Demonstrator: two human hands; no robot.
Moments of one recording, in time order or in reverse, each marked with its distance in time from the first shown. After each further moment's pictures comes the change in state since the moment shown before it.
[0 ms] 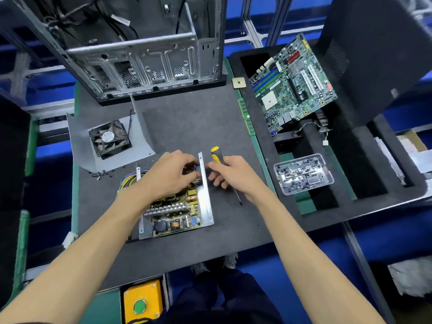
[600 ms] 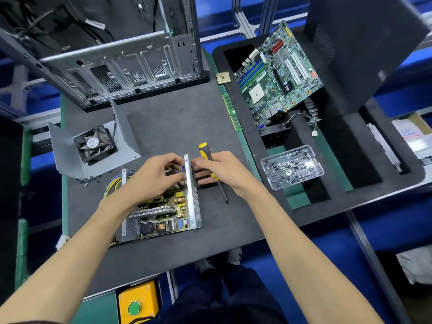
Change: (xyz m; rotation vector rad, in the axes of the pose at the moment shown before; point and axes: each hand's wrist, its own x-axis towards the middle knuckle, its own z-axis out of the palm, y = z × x) left_hand -0.003 0.014 0.001 -0.276 -0.041 -0.092; right_hand 0.001 0.006 -0.014 0.276 -0.101 -0.002
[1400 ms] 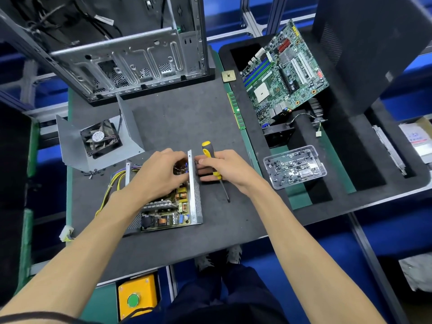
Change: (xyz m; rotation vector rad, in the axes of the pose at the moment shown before) left_hand -0.003 -0.002 0.013 0.336 0.144 0.080; right_hand -0.003 -0.002 -0.005 -0.019 -0.047 0.037
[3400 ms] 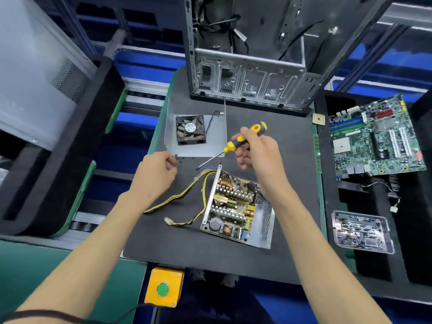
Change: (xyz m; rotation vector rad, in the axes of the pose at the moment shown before) left_hand -0.095 -0.133 -0.047 -0.238 0.322 -0.678; right_hand 0.017 -0.082 0.145 -0.140 0.101 -0.277
